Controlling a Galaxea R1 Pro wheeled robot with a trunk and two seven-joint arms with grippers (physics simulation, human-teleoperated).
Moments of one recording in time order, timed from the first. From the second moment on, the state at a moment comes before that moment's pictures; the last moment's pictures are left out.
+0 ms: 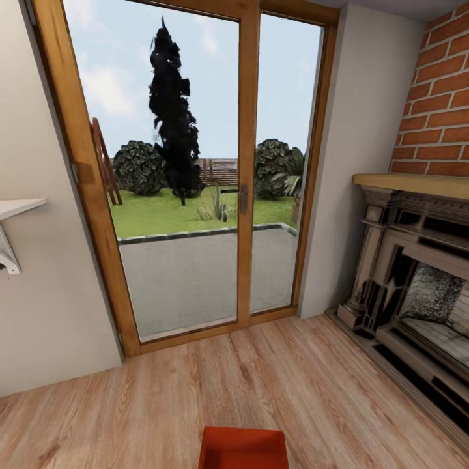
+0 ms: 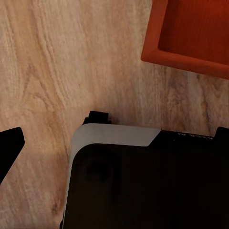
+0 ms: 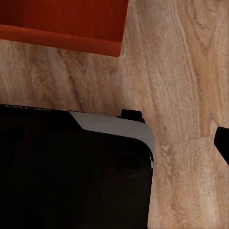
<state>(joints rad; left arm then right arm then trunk) -0.20 0.00 0.05 0.00 0.11 -0.08 -0.01 -0.15 0.04 1.23 0.02 -1.13 -0.15 0.00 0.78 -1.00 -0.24</state>
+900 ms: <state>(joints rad) -0.20 0.00 0.05 0.00 0.11 -0.08 -0.01 -0.15 0.04 1.23 0.02 -1.13 -0.15 0.00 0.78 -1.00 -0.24</state>
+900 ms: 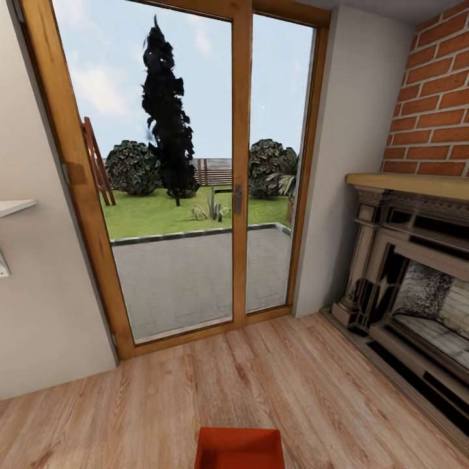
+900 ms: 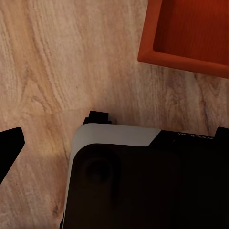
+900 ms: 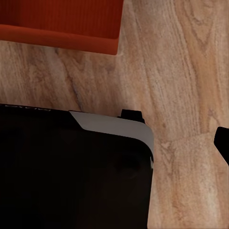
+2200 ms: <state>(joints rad) -0.20 0.00 0.05 0.00 0.11 -0.08 -0.01 -0.15 0.04 1.23 0.02 -1.13 -0.15 0.00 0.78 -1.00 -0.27</state>
